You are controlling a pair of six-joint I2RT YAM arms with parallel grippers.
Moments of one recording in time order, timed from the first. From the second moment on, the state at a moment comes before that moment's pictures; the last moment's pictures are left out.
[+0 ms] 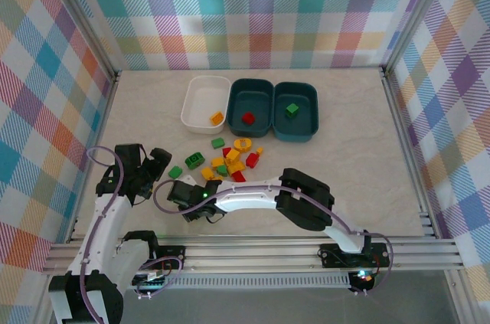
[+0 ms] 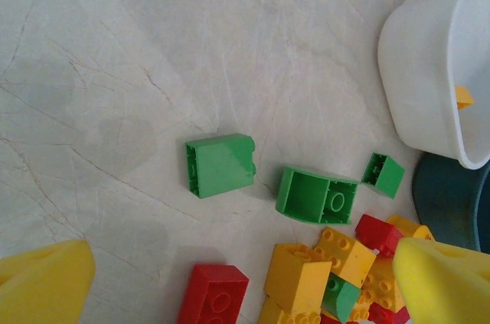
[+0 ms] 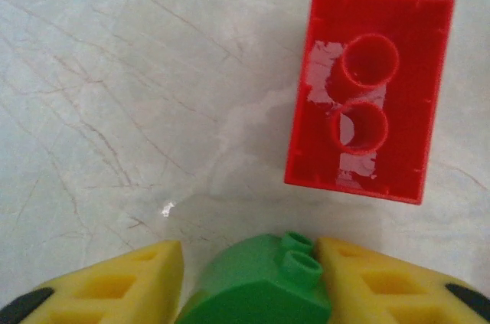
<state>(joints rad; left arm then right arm) 0.06 0.84 0.58 -0.66 0.15 -0.99 1.34 2.20 1.61 -0.50 0.18 0.60</state>
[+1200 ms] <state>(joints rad) -0.47 1.13 0.55 -0.49 0.11 -1.08 0.44 1.99 1.52 -0.51 0.26 0.33</state>
